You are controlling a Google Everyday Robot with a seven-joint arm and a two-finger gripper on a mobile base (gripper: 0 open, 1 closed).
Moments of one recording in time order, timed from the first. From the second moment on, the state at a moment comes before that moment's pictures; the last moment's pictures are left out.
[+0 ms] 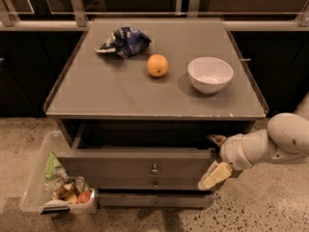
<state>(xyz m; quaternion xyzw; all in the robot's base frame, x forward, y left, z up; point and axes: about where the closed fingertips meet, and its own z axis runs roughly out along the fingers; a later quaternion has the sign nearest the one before) 0.478 -0.175 0.642 -0.51 0.77 0.23 0.30</state>
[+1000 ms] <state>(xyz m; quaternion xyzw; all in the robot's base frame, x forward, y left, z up) 0.417 -0.153 0.648 -0.48 0.81 0.26 0.23</state>
